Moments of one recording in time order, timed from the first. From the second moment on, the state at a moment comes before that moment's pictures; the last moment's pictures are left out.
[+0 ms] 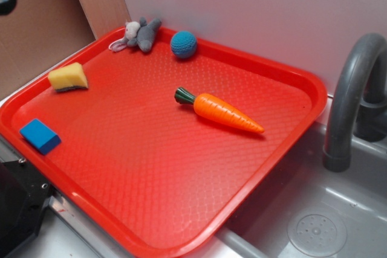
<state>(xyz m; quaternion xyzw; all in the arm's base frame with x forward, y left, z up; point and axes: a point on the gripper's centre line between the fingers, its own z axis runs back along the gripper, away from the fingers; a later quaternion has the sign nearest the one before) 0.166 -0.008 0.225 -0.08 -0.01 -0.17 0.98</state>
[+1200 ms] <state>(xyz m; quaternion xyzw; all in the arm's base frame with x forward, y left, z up) 0.261 -0.093 0.084 -0.02 0.09 -0.75 0.65</state>
